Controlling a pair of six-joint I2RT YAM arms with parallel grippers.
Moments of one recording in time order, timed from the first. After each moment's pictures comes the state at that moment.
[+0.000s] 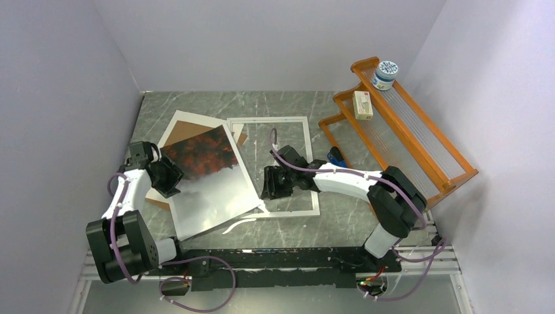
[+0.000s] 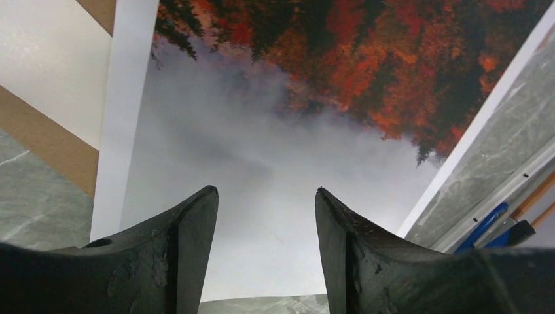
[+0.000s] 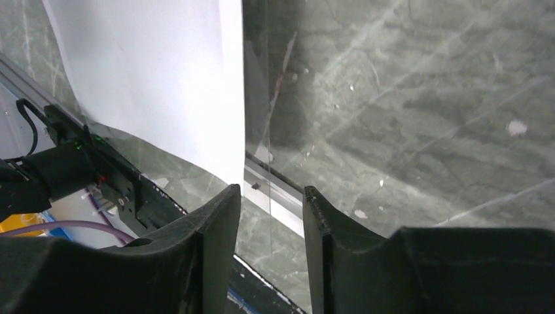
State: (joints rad) left arm 0.29 1.24 0.76 -0.65 0.24 -0.63; right arm 0.83 1.64 0.95 -0.24 -0.27 0.70
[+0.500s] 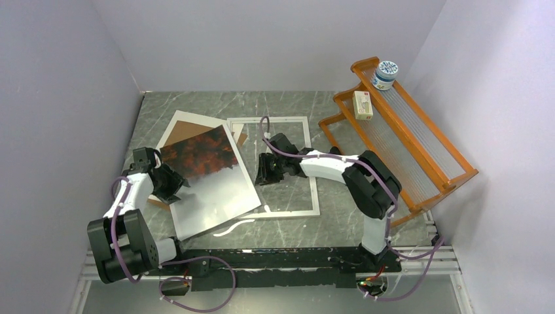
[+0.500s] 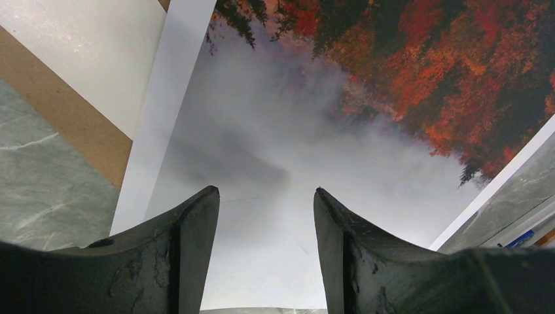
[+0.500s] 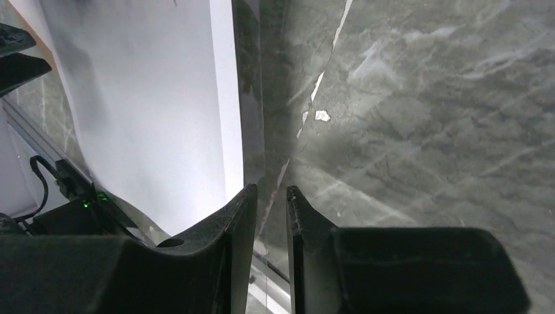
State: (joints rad) left arm 0.29 1.24 0.68 -0.62 0.17 -0.67; right arm 0.77 1.86 1.14 -0.15 -0.29 0.65
